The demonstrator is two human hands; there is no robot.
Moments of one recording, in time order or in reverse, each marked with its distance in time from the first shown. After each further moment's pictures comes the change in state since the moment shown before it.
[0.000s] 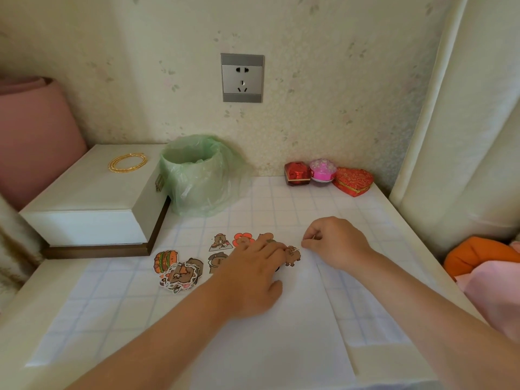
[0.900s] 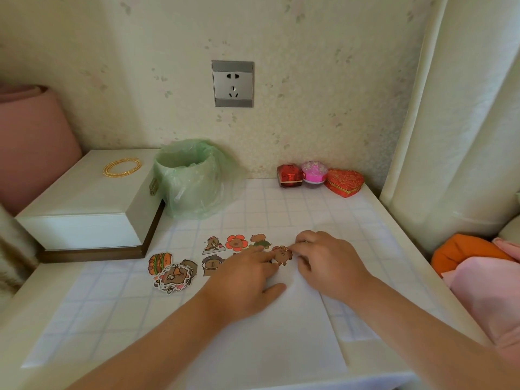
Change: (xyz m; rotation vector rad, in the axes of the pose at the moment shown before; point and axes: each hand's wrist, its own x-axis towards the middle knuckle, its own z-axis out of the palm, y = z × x) left_hand -0.001 0.006 0.006 0.028 0.055 0.012; right_hand -0.033 0.020 0.027 -0.292 0.273 -0.480
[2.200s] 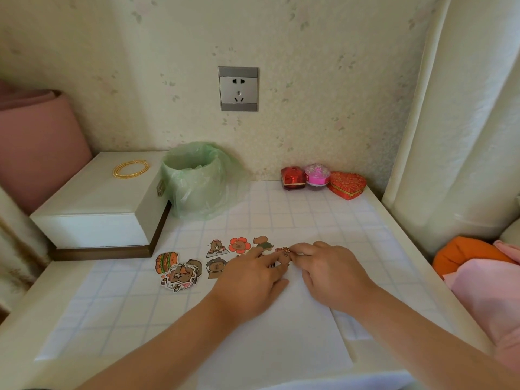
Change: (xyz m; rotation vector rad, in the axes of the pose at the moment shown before) left_hand -0.003 0.009 0.002 0.223 0.235 0.059; right_hand -0.010 -0.005 0.003 -0.140 -0.031 -0.156
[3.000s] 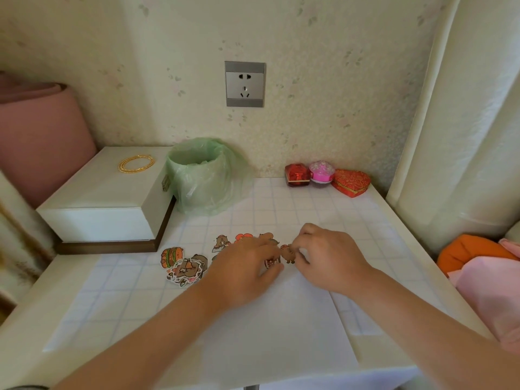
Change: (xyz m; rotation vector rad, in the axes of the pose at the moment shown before) left_hand -0.001 -0.016 -0.027 -0.424 -0.163 -0.267; right_hand 0.026 -0.015 -0.032 0.129 -0.103 0.167
